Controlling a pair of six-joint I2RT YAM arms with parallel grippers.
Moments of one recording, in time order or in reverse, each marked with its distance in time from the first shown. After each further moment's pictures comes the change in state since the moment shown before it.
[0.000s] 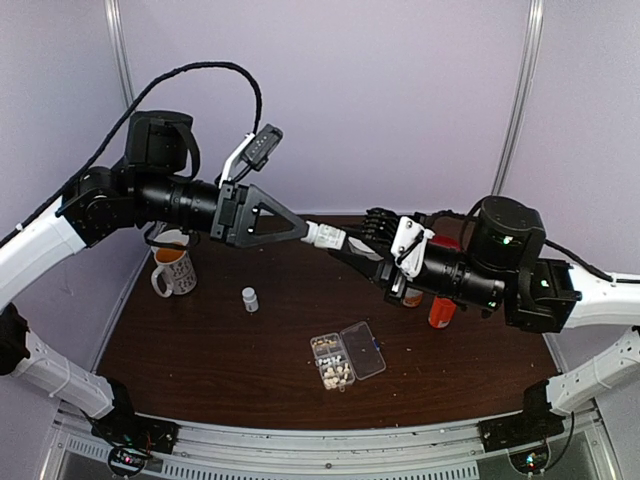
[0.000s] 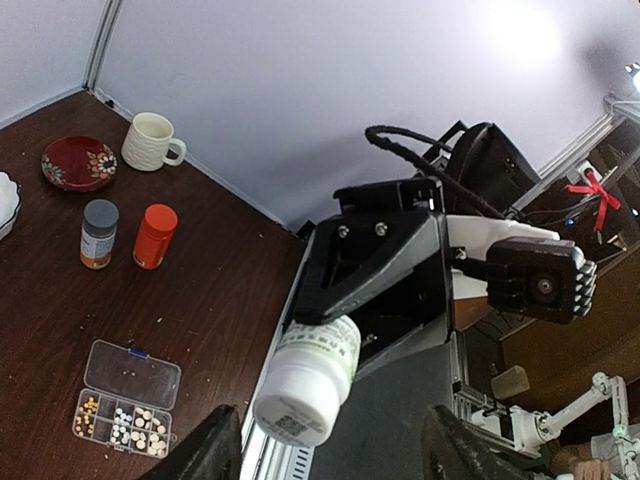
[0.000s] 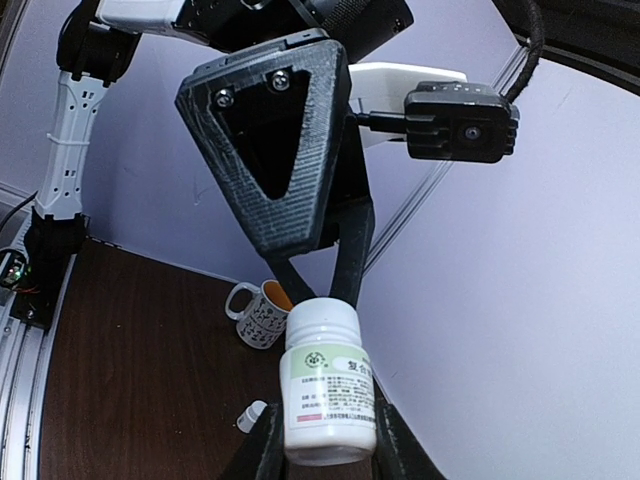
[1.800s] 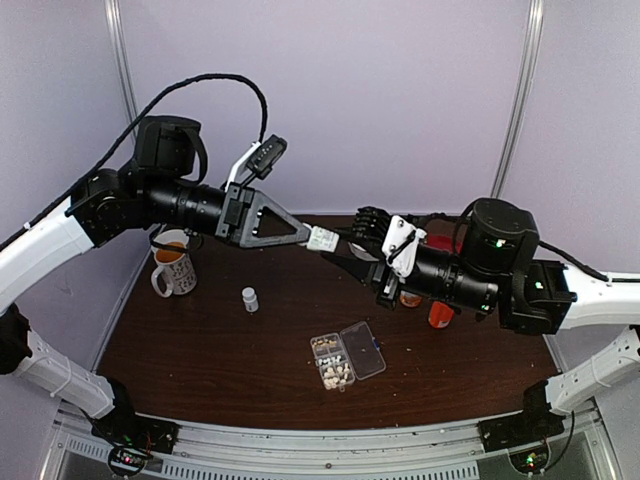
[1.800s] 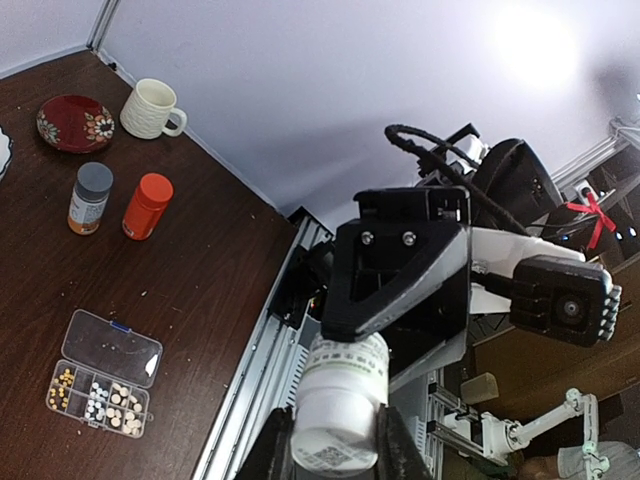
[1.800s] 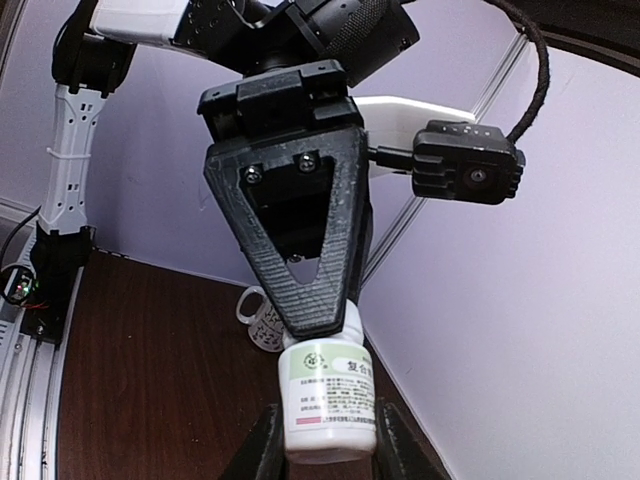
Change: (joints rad) left arm 0.019 0.019 -0.022 0.004 0.046 -0.094; right arm 0.017 0.036 0.018 0.010 0.032 0.040
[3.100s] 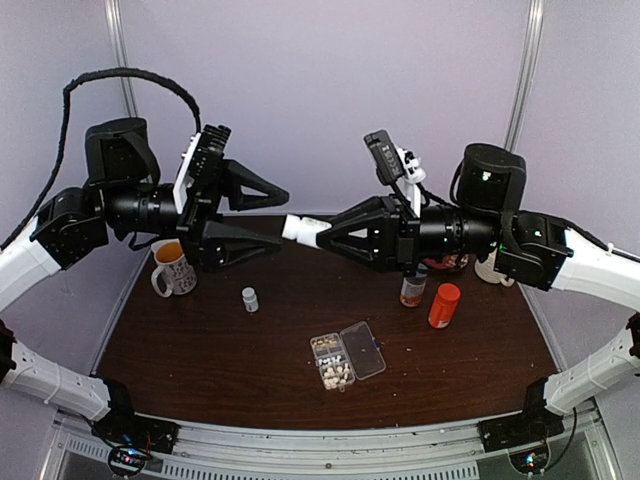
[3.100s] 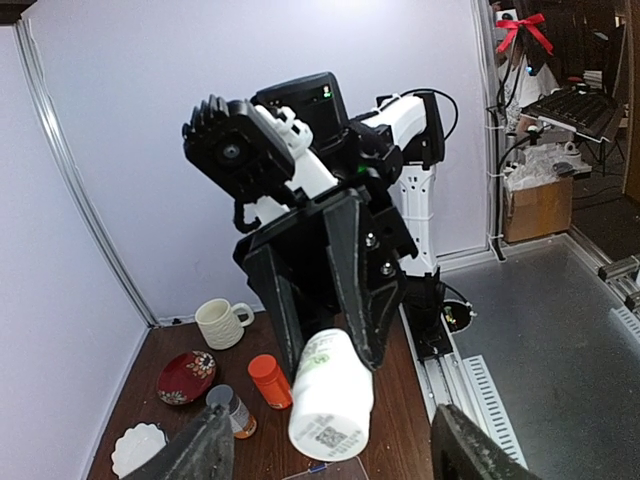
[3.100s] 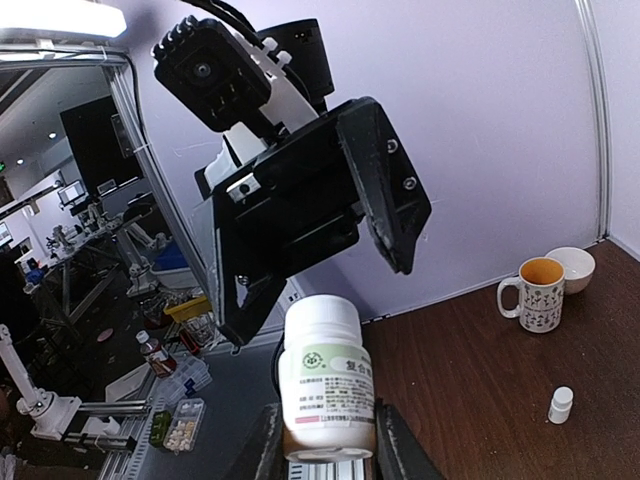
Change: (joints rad) left arm -0.040 -0.162 -0.116 0.188 -0.038 0.851; right arm -0.214 0.079 0.204 -0.150 -0.670 0.863
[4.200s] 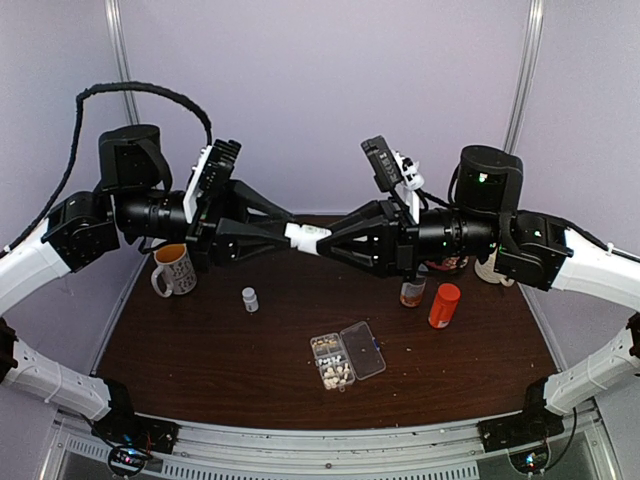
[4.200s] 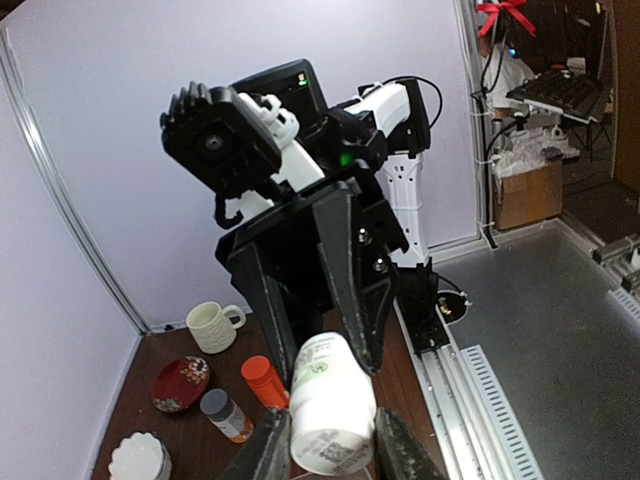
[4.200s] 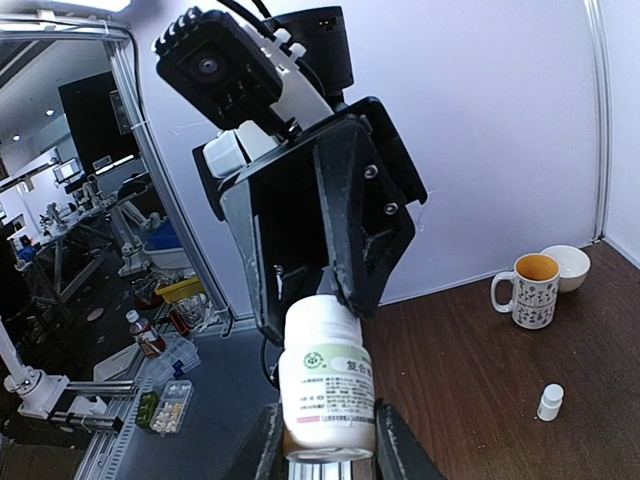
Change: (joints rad) left arm -0.001 0.015 -0.035 0.028 0.043 0.035; right arm 0.000 0.000 0.000 -0.043 0.001 -0.077
